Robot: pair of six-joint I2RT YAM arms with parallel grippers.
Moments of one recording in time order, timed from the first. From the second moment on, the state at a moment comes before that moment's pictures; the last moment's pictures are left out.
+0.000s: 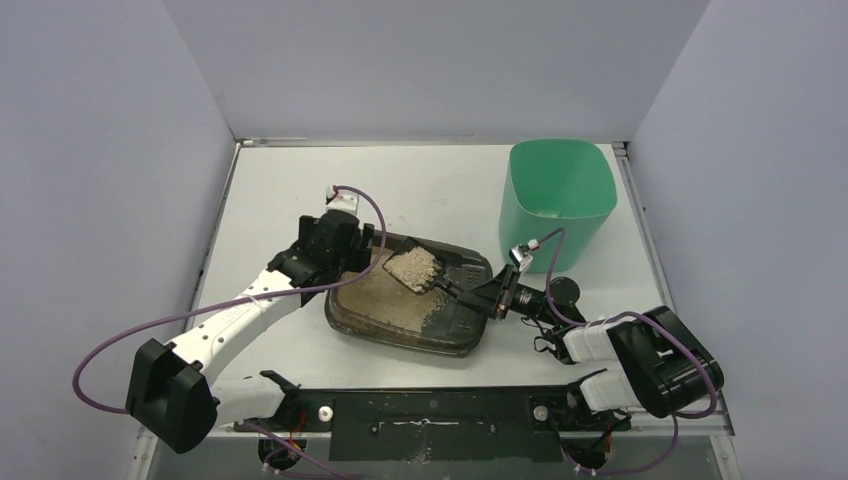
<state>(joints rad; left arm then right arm) -0.57 1.21 0.90 -0.46 -0.49 -0.25 0.40 1.37 0.13 1.24 -0.80 1.40</state>
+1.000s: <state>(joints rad) -0.57 1.20 0.90 -0.45 -0.49 -0.25 0.41 1.23 0.14 1.05 -0.80 1.34</state>
